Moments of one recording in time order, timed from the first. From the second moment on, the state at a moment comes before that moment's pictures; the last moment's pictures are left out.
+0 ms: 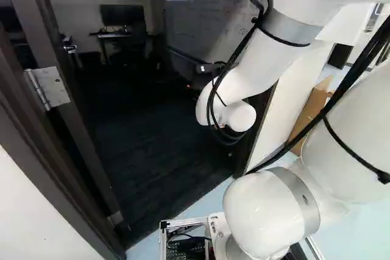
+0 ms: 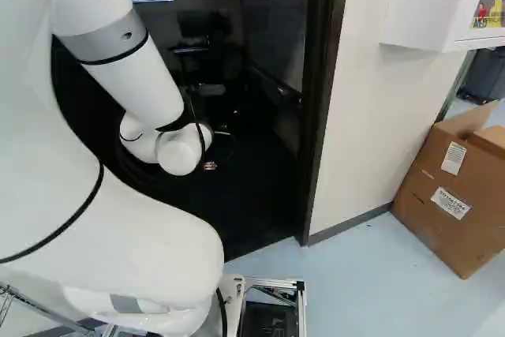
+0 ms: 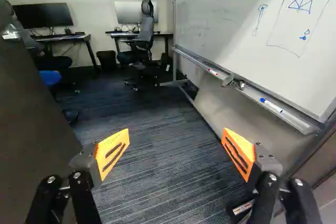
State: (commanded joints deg) arm 7.5 10.6 -13.3 1.0 54.0 0.0
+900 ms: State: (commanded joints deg) arm 7.5 10.6 -13.3 1.0 54.0 0.0
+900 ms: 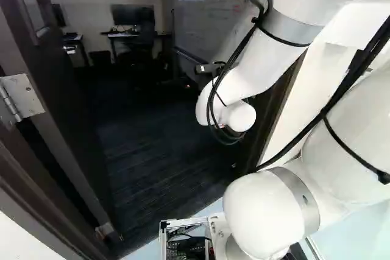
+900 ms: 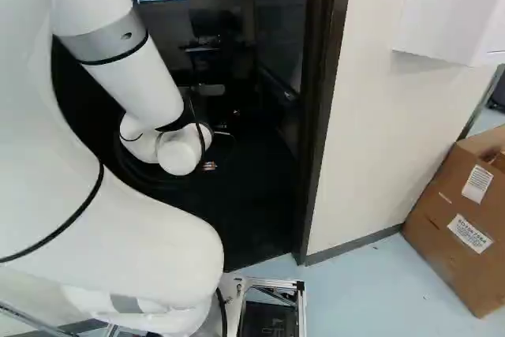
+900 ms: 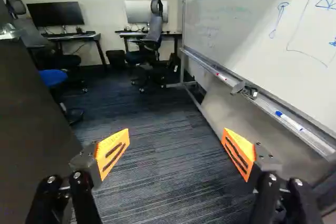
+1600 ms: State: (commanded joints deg) arm 7.5 10.6 -13.3 1.0 54.0 0.0
